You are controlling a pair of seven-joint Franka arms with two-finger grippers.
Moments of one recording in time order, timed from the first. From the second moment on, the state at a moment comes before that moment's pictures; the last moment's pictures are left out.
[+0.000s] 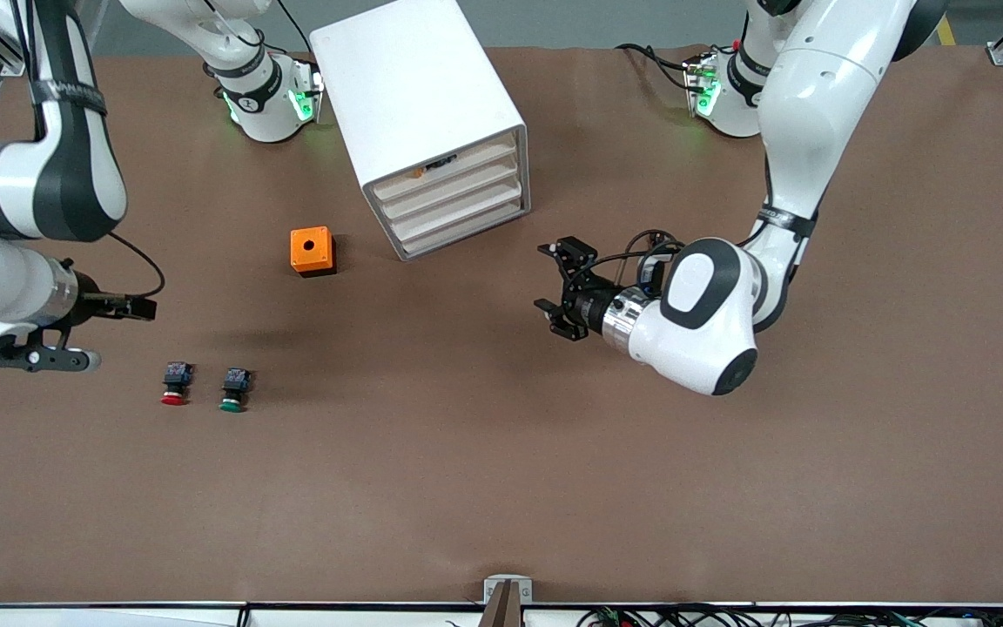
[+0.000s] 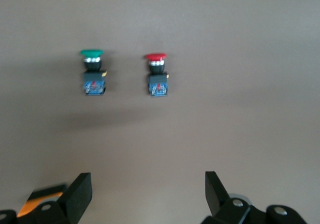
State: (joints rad) left arm -0.31 0.73 -0.18 -1.36 -0.85 1.62 -2.08; right arm 0.04 0.25 -0.08 -1.77 -0.15 1.87 0.07
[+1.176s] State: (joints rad) left arm -0.52 0.87 -0.18 -1.37 -0.90 1.50 -2.29; right arm -0.06 0.55 -0.08 -1.91 -0.15 2.46 0.07
